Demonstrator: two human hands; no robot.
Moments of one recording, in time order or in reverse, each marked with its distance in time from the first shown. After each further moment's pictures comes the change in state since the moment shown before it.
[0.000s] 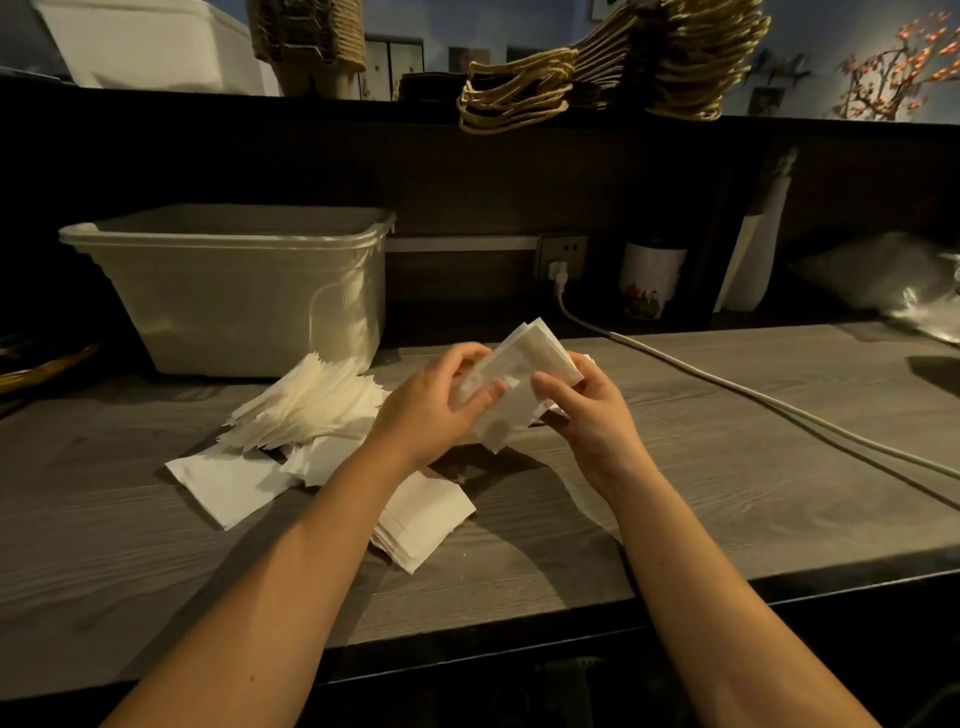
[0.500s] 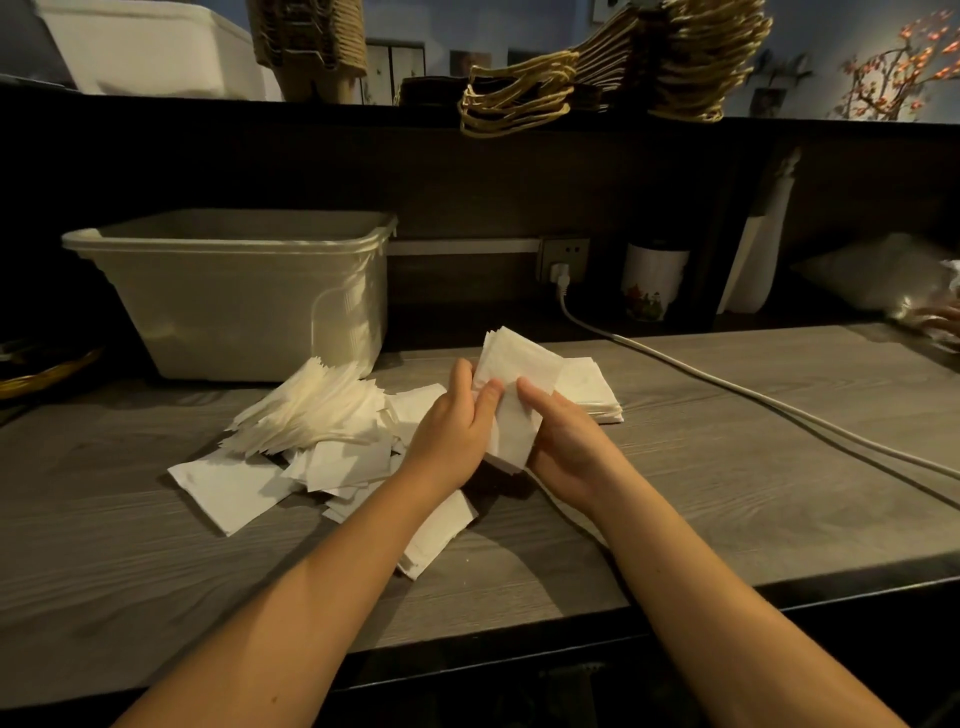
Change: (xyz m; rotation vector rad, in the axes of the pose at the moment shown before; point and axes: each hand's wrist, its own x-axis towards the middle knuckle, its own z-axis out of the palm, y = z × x) left_hand -0.006 0.014 0.023 -0.251 0.007 -0.122; right_hand -0.001 0.009 0.018 0.239 -0.067 0.326
